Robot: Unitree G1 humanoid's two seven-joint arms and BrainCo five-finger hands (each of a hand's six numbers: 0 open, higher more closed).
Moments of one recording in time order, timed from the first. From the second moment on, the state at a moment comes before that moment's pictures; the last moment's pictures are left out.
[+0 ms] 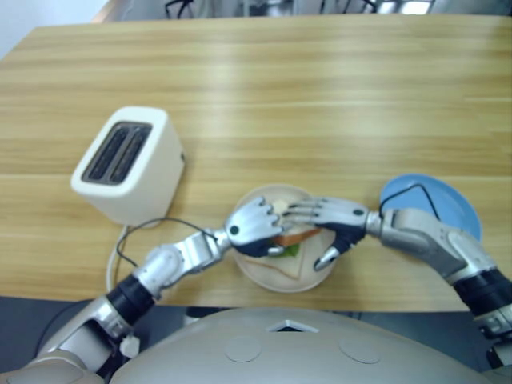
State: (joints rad) left arm -0.08 0.50 -0.70 -0.06 1.25 -0.41 0.35; right arm -0.04 -0.85 0.33 0.01 -0.65 -0.80 0.43
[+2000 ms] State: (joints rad) left arm 0.48 0.77 -0.03 -0.26 0.32 -0.63 -0.44; right arm 0.47 -1.05 -0.04 -0.01 0.14 -0.79 0.57
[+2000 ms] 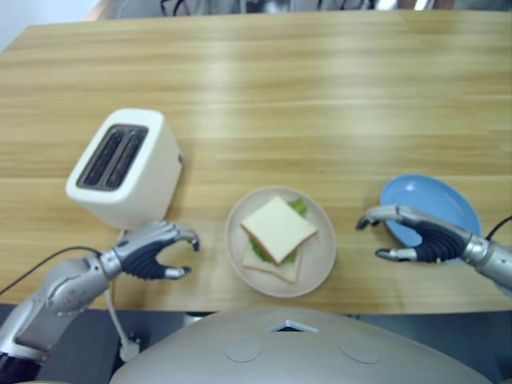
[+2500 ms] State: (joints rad) left arm 0.42 0.71 -0.32 -0.08 0.46 -0.68 -0.48; right arm 0.44 -0.98 0.18 -0.05 0.04 -0.69 0.81
